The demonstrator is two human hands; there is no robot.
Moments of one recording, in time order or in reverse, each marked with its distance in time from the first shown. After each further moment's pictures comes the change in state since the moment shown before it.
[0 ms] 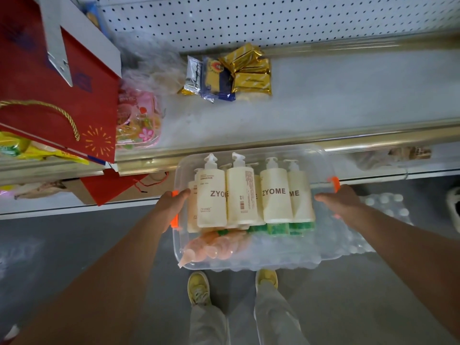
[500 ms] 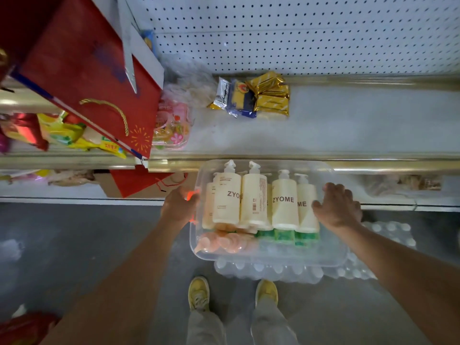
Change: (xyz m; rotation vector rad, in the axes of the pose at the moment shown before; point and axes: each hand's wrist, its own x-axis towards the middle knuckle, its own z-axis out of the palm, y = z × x) left_hand -0.060 -0.013 -0.025 0.221 0.268 0.329; right_hand -0.075 -0.043 -0.001 -0.598 0.222 -0.438
